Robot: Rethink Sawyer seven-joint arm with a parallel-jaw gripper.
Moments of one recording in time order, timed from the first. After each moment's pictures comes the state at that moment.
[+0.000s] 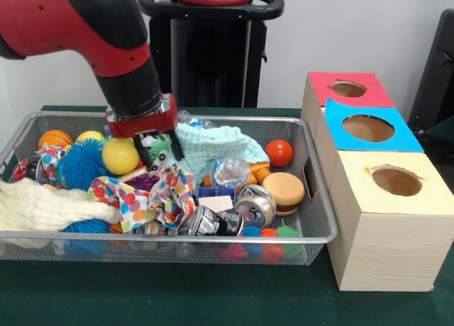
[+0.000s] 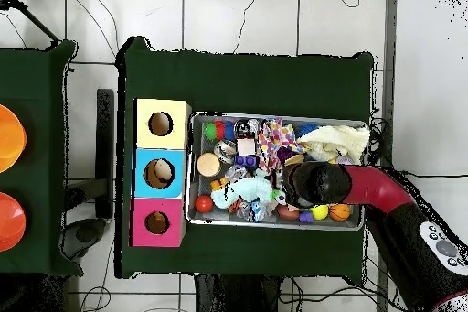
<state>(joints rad) -0.95 -0.46 0.61 1.70 -0.58 0.74 1.63</state>
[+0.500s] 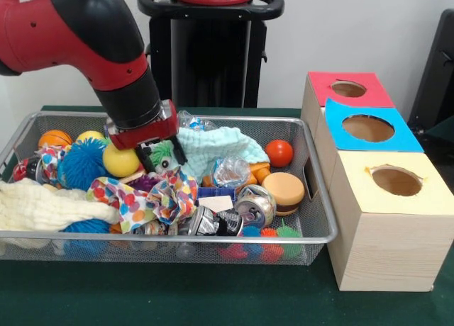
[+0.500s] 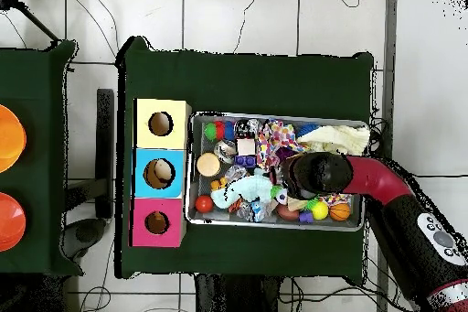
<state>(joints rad) -0.96 -0.42 0.65 1.64 -0.58 0.83 1.52</state>
